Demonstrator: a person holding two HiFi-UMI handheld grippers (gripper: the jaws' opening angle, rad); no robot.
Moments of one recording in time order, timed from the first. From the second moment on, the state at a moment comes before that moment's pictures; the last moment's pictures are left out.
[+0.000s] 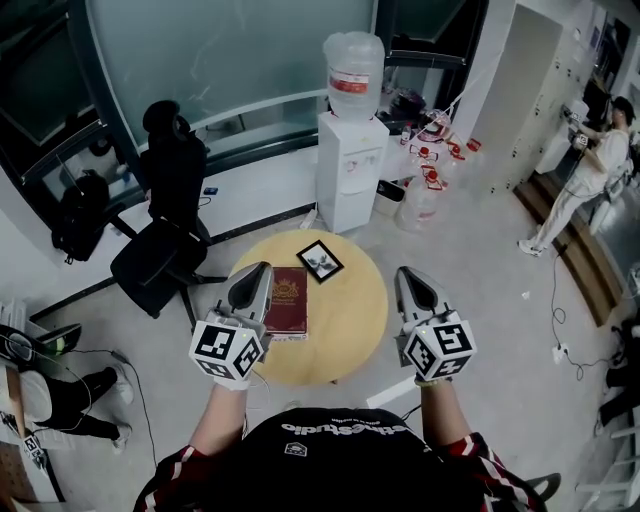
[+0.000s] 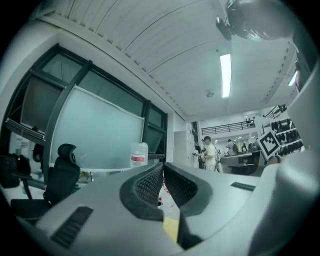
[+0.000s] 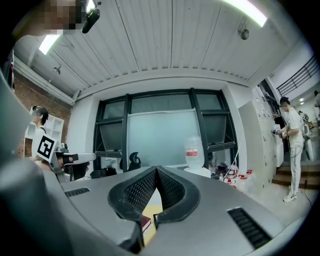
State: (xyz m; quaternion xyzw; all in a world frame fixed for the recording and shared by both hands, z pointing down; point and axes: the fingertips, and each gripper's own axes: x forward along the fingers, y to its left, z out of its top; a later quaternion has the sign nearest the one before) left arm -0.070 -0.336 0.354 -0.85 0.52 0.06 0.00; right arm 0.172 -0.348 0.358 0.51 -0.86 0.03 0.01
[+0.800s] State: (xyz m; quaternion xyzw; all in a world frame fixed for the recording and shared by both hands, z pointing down) left arm -0.077 -0.334 0.353 -0.84 0.53 0.06 0.00; right arm 0.167 -0.346 0.351 0.51 -0.86 0.01 0.01
